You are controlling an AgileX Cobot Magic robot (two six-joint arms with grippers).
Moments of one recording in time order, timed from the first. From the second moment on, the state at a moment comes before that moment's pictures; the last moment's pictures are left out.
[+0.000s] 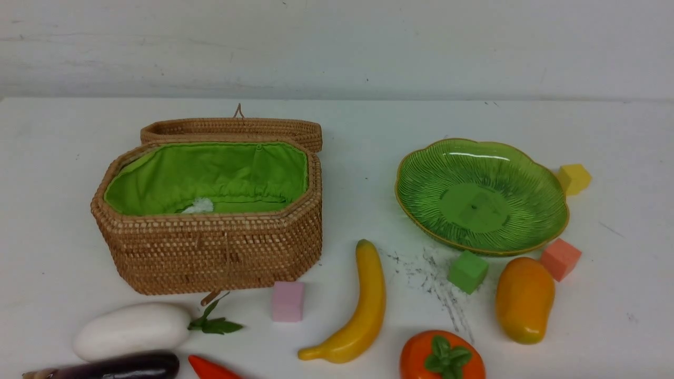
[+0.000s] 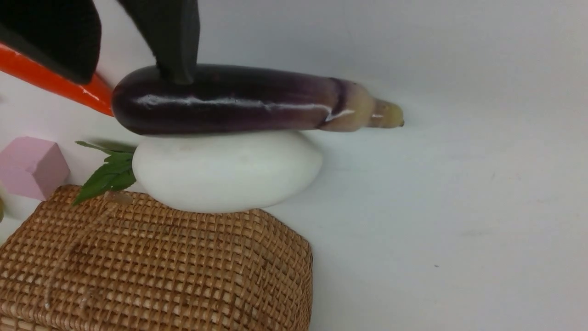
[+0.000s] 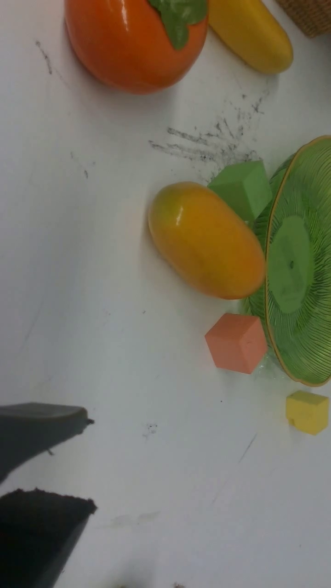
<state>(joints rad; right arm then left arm) 0.02 -0.02 0.01 0.09 0.40 -0.19 -0.07 -0.02 0.03 -0.07 0.39 -0.18</state>
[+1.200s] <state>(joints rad) 0.02 -0.02 0.03 0.09 0.28 -0.20 -0.07 -0.02 0.03 -0.12 0.06 -0.18</state>
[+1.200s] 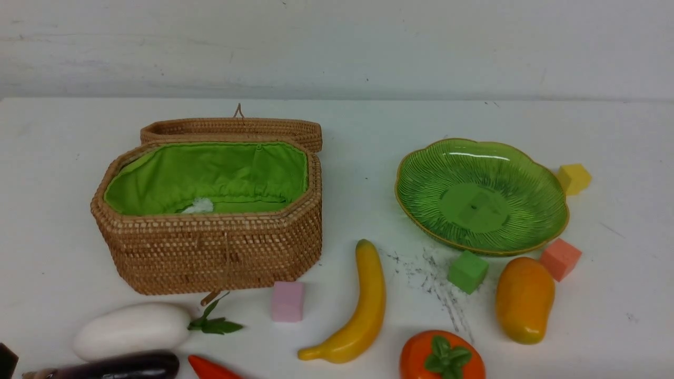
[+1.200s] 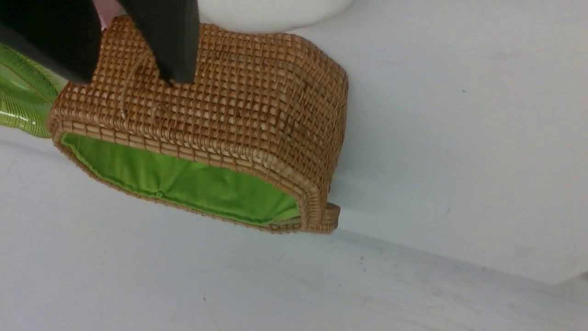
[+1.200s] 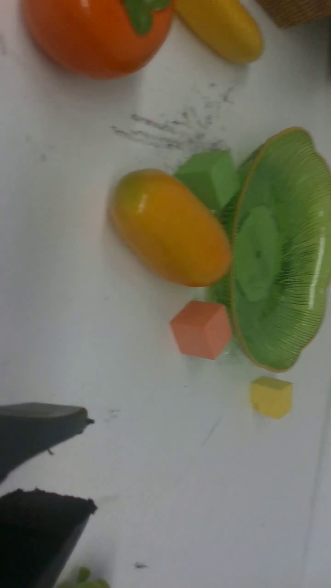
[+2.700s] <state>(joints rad) 0.02 -0.02 0.03 0.32 0.01 -0.20 -0.32 0.70 -0.76 -0.31 0.67 -0.04</state>
